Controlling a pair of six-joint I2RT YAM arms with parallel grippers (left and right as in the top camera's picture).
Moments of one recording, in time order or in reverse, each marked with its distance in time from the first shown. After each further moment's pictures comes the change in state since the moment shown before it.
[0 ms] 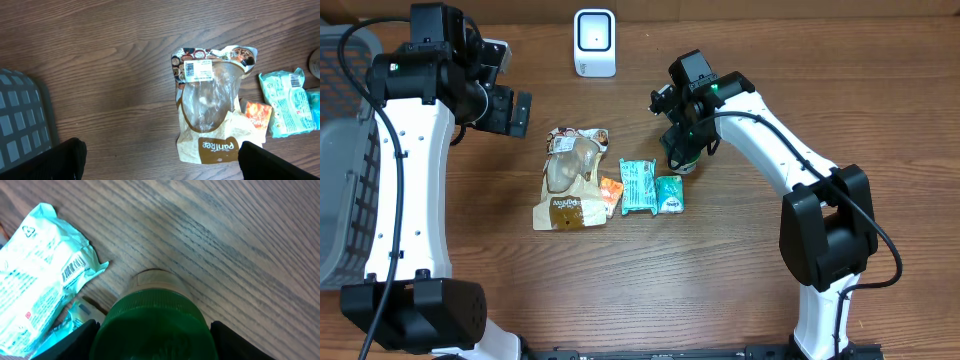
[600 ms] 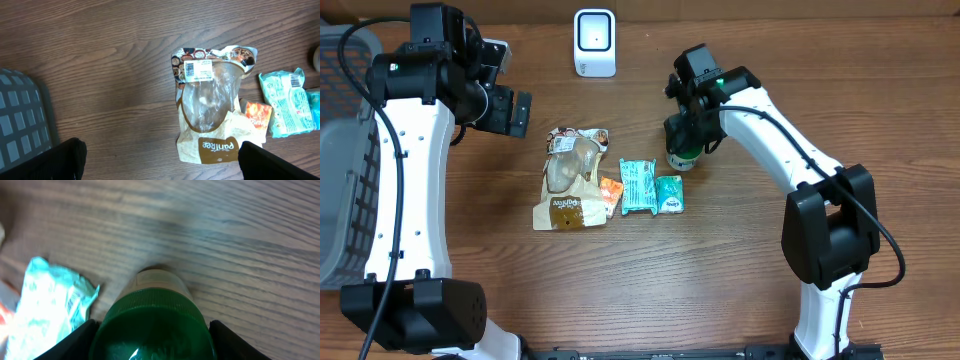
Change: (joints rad) left arm 0.000 0.000 0.000 0.000 0.000 0.000; right arm -0.028 0.001 0.032 -0.010 0.003 0.384
